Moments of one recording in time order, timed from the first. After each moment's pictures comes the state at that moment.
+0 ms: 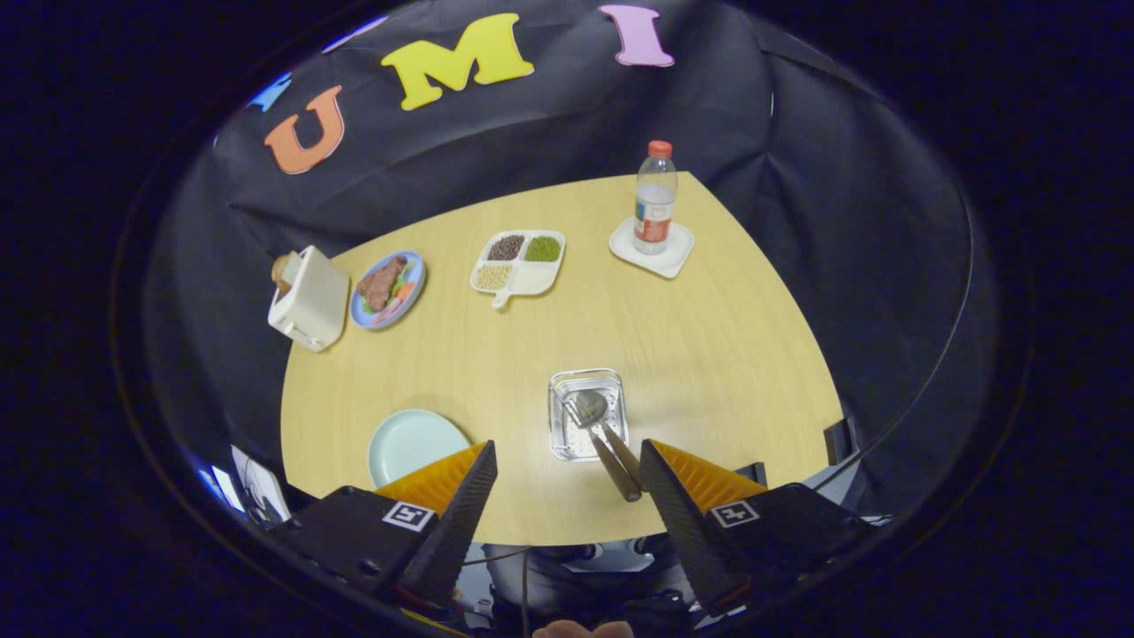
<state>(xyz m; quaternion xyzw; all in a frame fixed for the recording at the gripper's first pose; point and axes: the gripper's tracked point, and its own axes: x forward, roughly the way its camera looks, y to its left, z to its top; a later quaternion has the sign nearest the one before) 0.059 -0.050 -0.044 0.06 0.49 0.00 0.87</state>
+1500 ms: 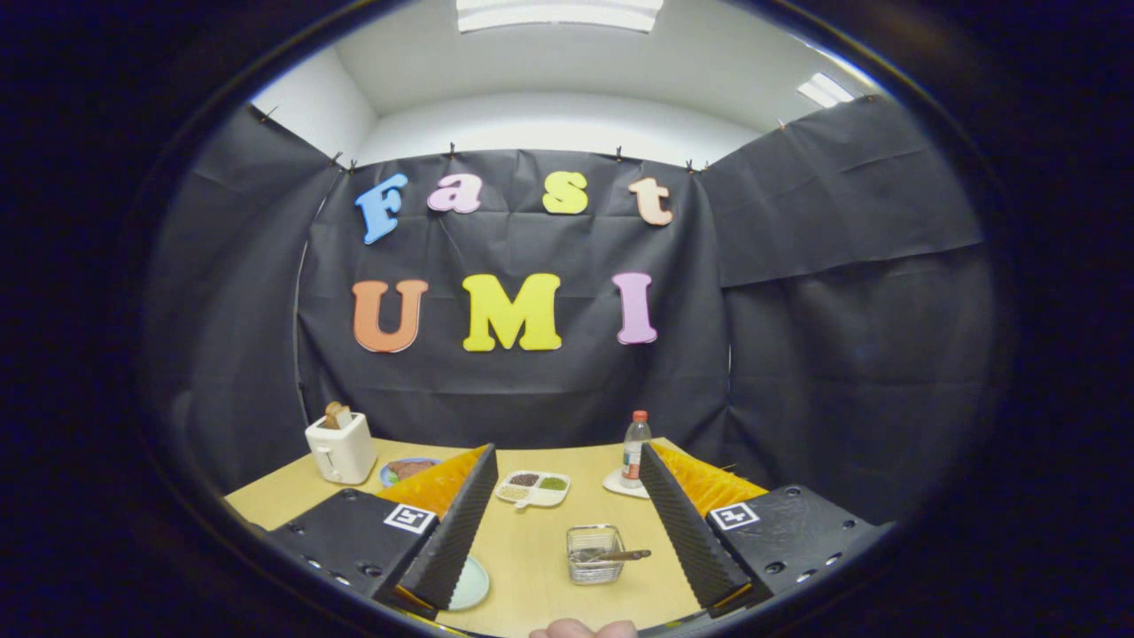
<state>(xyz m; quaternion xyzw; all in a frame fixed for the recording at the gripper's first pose) -0.021 -0.016 0.049 -0.01 -0.01 -0.01 1.00</state>
